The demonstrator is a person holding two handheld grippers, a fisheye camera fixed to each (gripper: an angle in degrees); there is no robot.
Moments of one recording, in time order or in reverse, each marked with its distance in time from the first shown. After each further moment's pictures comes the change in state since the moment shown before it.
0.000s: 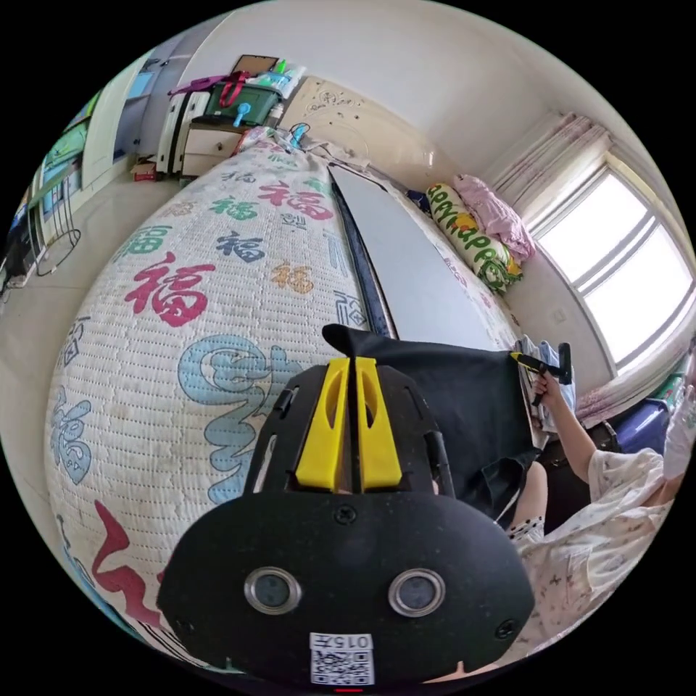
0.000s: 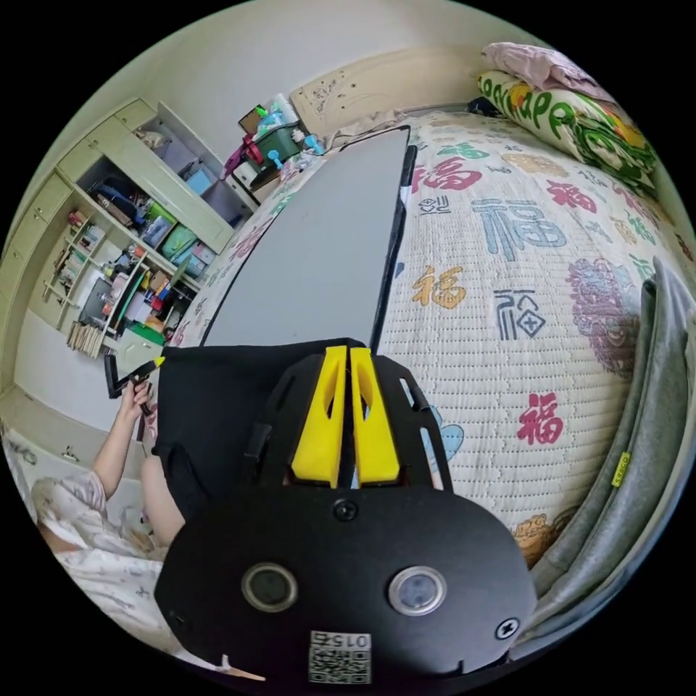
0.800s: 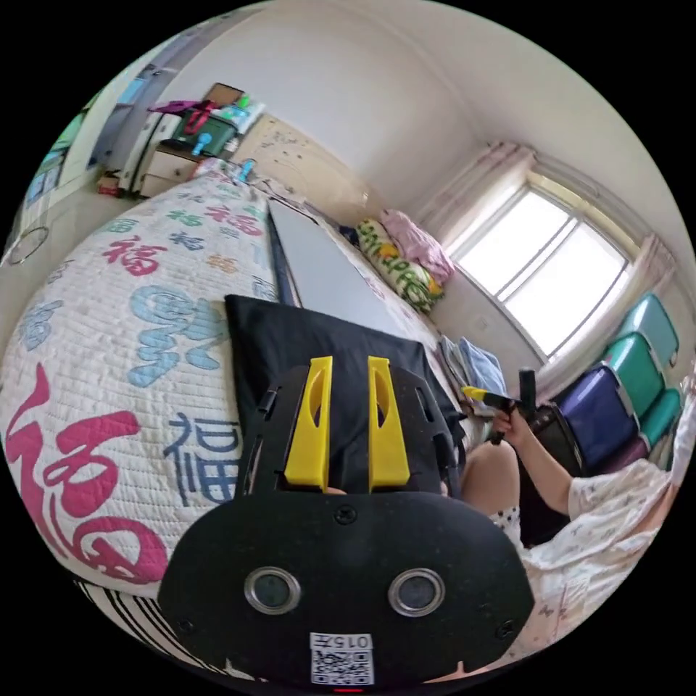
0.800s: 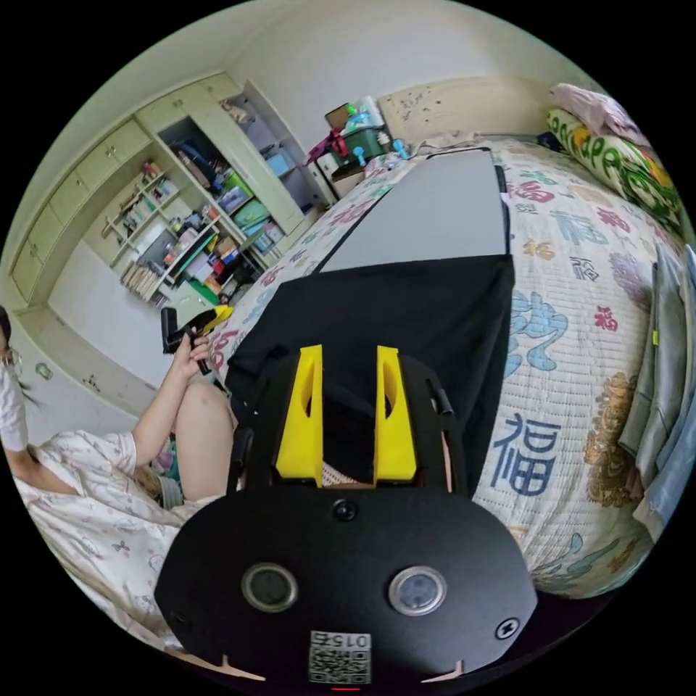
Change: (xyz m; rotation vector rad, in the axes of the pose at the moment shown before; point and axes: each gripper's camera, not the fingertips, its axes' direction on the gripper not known) left arm 0.073 0.108 -0.112 0.203 0.214 -0.004; right arm -0.186 0.188 -0.075 0.037 -0.148 -0.192
